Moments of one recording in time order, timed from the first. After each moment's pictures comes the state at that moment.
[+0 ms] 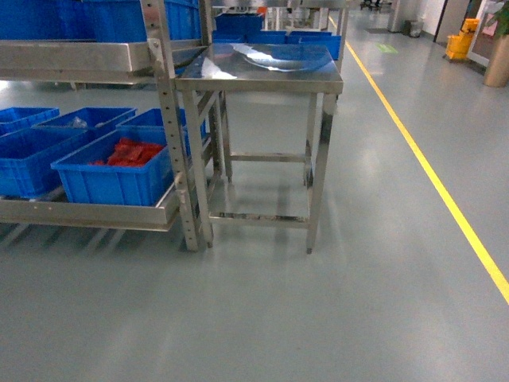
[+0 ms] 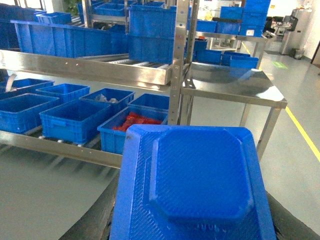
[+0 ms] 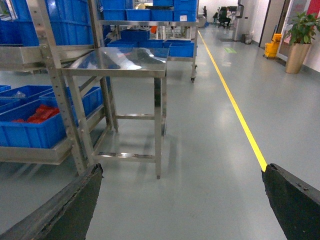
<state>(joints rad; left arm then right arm) -0.28 0.28 0.37 -0.08 -0.43 -0.03 0.00 0.00 0.01 0.00 0.00 0.00</state>
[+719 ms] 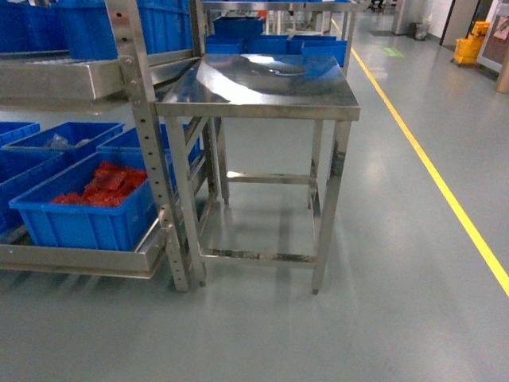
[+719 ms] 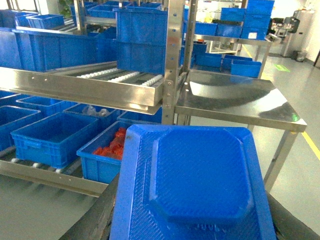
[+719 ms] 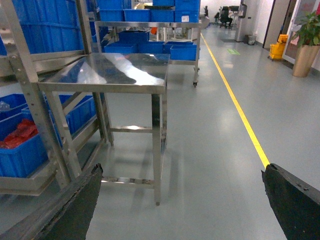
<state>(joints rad) -0.28 0.28 0.37 -0.08 -0.42 -0.03 0.00 0.00 0.01 0.00 0.00 0.00</state>
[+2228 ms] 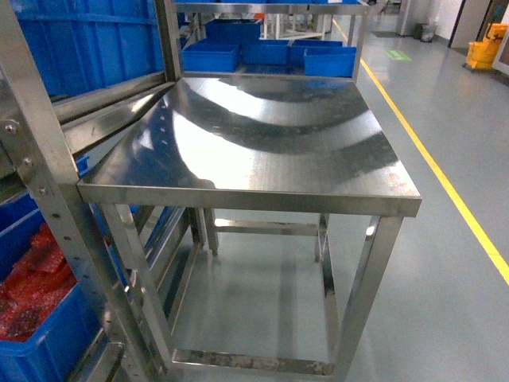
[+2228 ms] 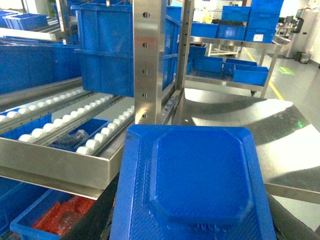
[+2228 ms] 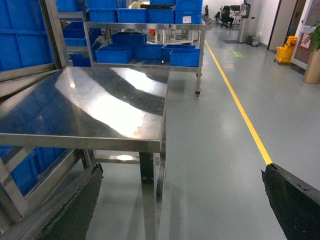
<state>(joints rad) -0.28 0.28 0.37 -0.08 -0.42 -0.03 0.00 0.00 0.01 0.00 0.00 0.00</state>
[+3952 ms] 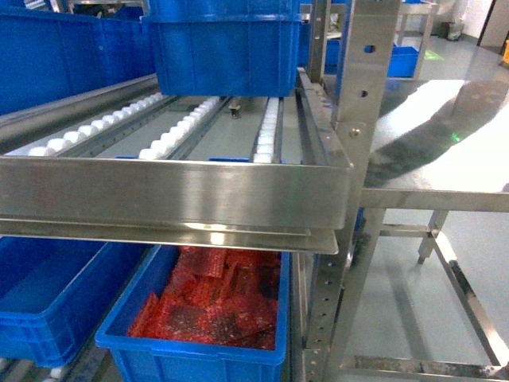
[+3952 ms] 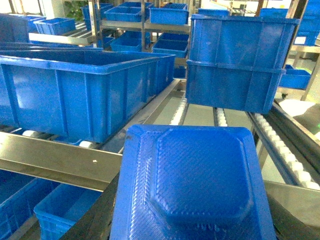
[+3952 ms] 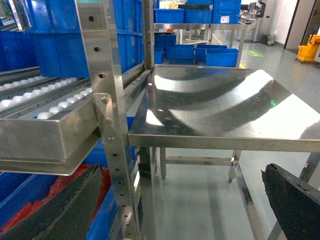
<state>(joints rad) -0.28 0.28 0.37 -0.08 -0.42 -0.03 0.00 0.00 0.01 -0.01 0.00 0.00</state>
